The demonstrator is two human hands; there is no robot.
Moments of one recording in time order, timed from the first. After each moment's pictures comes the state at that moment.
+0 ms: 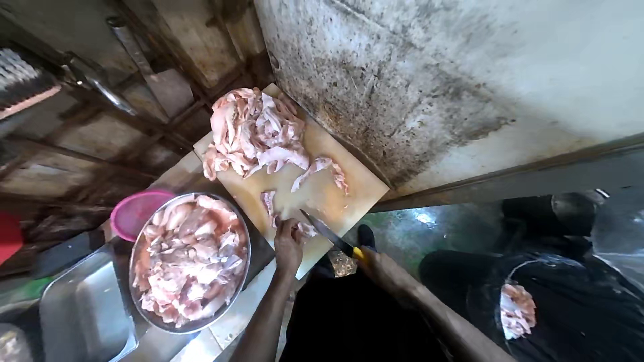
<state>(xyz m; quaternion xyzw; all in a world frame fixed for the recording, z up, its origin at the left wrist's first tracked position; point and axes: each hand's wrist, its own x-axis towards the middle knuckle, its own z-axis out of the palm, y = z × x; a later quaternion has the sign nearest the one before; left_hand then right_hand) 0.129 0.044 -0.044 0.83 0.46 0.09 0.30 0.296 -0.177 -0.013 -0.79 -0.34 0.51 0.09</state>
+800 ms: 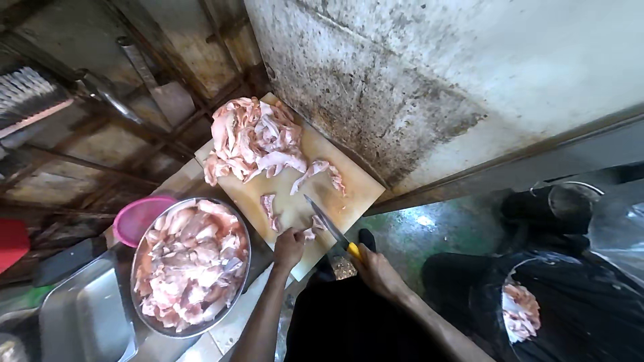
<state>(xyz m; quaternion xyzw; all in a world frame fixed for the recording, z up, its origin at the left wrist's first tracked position) 0.139 0.062 -0.009 0.76 0.47 -0.16 0.42 0.272 -0.171 0.003 -0.83 -0.32 0.43 0.16</state>
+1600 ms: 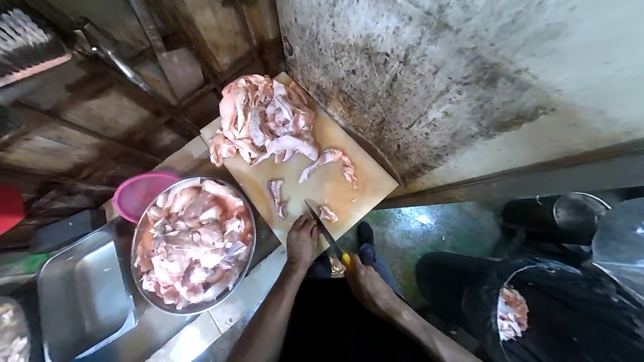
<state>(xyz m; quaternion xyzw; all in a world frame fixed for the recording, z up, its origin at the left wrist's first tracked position) 0.127 0.022 -0.055 0.88 0.38 0.10 0.27 0.221 -0.146 0.030 -0.80 -0.29 0.52 0.06</state>
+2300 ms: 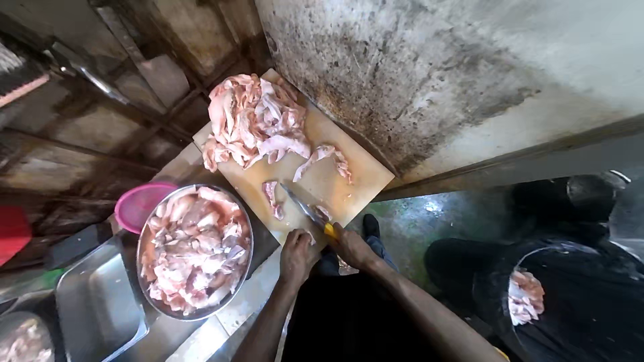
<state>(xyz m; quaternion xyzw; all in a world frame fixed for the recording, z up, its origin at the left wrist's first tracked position) 0.083 0.007 -0.056 0.90 0.32 0.11 0.27 0.259 -0.097 -0.024 -0.78 -0.35 0.50 0.14</state>
